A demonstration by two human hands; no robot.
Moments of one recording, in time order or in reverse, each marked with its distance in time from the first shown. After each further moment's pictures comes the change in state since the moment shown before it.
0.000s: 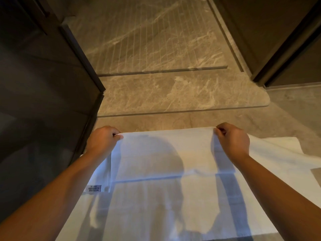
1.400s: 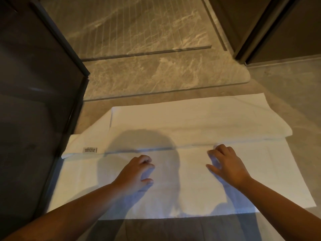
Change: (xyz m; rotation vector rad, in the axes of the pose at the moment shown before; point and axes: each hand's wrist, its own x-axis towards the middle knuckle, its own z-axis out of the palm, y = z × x) left_hand -0.142 0.033 0.107 -0.121 -0.416 0.475; right_hand -0.135 0.068 -0.026 -0.166 -0.483 -0.173
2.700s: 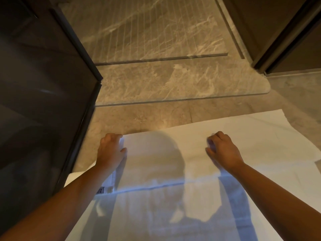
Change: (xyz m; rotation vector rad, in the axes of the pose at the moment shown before) left_hand 0.036 -0.077 -0.077 0.124 0.372 -0.570; right_hand 0.096 -0.035 -0.004 0.068 0.071 0.057
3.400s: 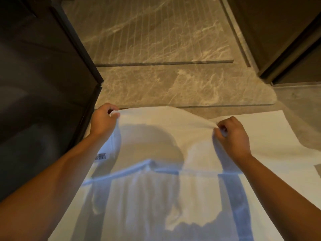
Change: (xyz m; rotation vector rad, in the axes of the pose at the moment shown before) left_hand 0.085 0.027 -0.055 -0.489 0.293 -0.027; right_hand 0.054 -0.009 -0.039 0.125 0.364 -0.040
